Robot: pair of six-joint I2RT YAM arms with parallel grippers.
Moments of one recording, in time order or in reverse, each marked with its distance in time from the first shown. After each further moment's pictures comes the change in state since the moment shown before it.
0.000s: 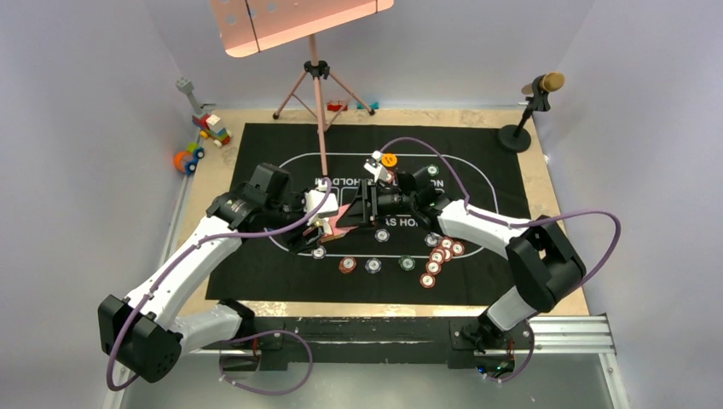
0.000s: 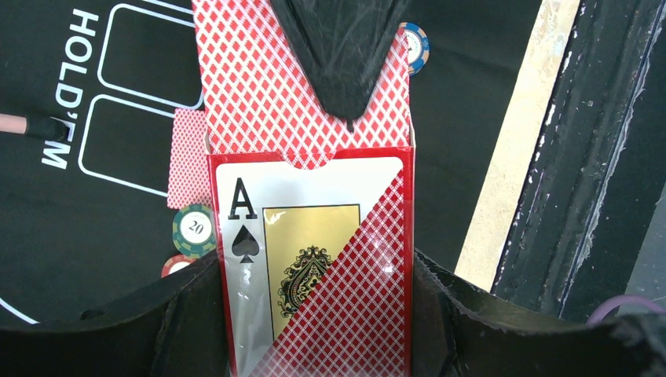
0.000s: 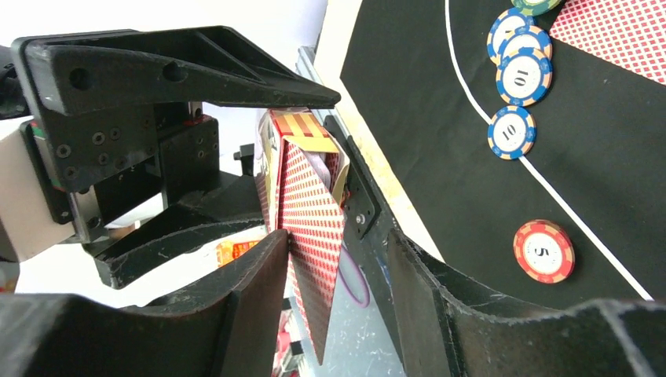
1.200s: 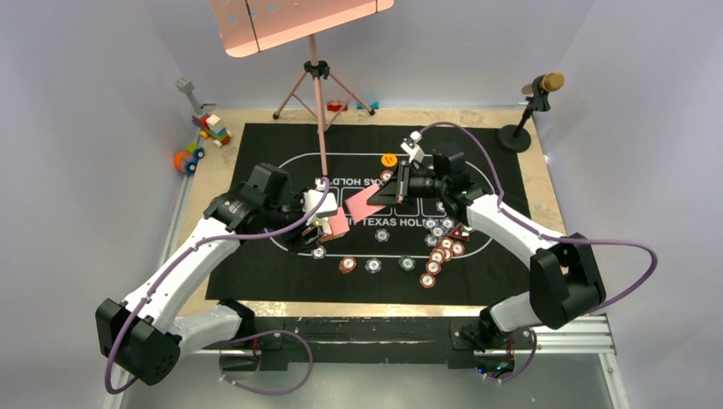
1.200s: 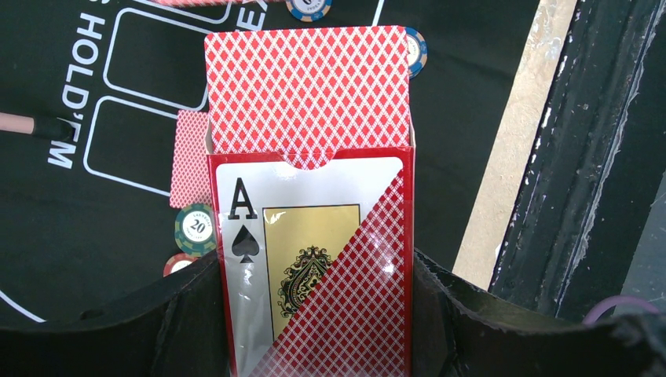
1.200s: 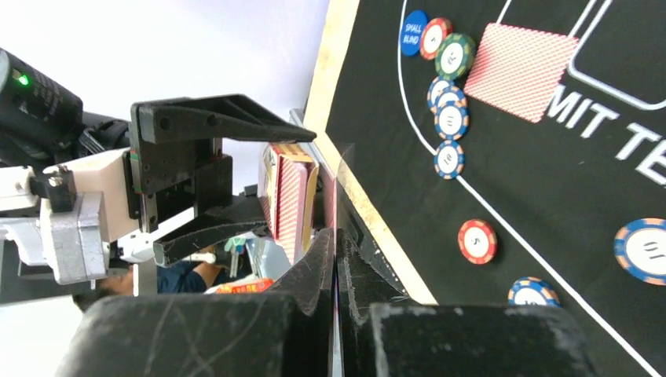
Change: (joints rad) left arm 0.000 -0.015 0.005 -0.008 0.001 -0.008; right arm -0.203 -0.139 -0.003 -0.131 -0.024 -0.058
